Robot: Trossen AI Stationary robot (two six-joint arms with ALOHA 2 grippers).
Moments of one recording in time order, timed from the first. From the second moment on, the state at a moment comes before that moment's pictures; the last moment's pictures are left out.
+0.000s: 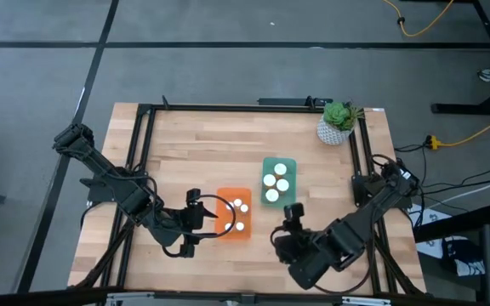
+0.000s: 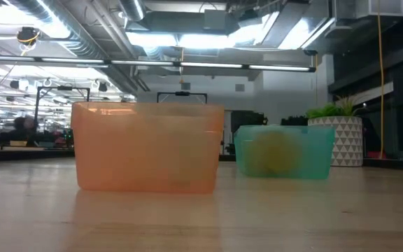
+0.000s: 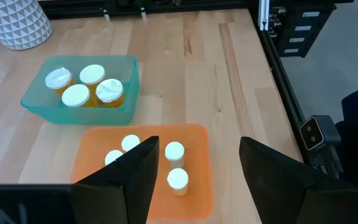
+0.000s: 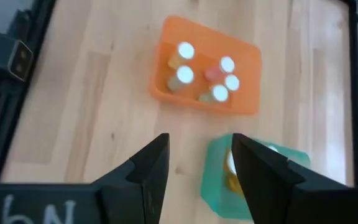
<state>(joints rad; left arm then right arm) -0.67 1.35 1.11 -0.46 -0.56 -0.42 0.71 1.90 1.97 -1.29 0.56 0.37</state>
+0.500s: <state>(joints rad) -0.67 1.35 1.11 -0.46 -0.56 -0.42 0.71 1.69 1.50 -1.20 0.50 0.44</state>
